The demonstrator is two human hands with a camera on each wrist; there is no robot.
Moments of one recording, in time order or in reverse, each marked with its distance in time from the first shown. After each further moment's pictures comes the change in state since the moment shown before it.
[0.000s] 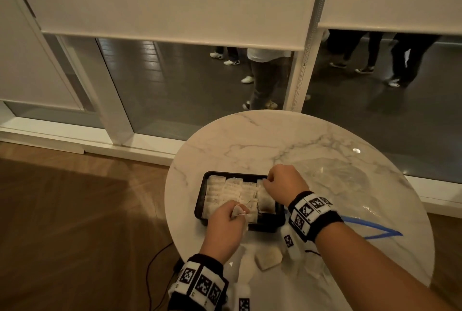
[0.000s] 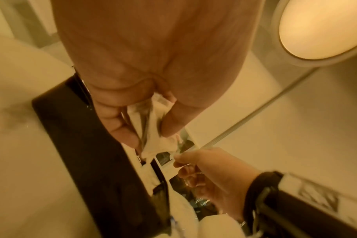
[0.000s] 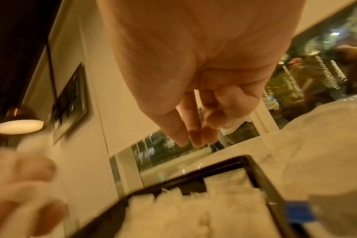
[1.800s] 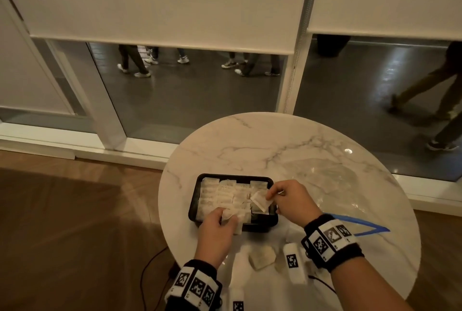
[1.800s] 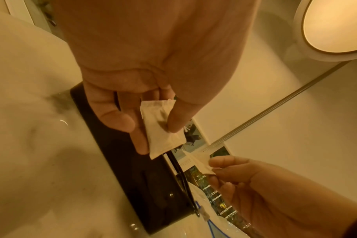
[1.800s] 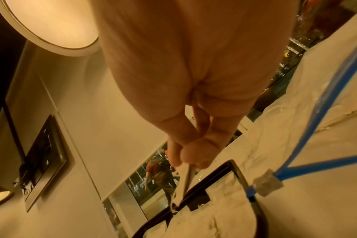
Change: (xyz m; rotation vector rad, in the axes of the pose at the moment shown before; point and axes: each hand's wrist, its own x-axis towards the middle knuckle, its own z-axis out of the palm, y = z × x) left_hand 0.002 -0.021 0.005 -0.073 0.107 -0.048; right_hand -0.046 0.034 -0.001 0.540 -0.025 0.052
